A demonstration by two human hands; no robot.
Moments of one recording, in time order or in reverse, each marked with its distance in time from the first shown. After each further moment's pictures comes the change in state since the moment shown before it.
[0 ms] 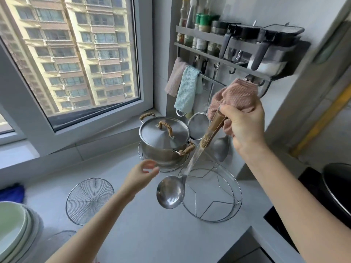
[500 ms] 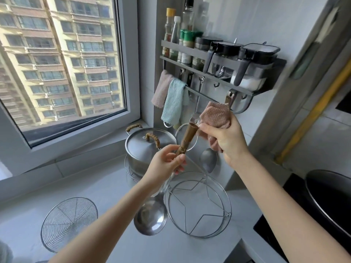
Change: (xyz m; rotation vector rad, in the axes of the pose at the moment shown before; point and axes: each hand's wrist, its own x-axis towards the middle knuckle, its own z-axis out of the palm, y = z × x) left_hand 0.018 0.090 0.054 -0.470 -0.259 0.328; right_hand 0.031 0.023 -0.019 -0.090 -0.198 0.077
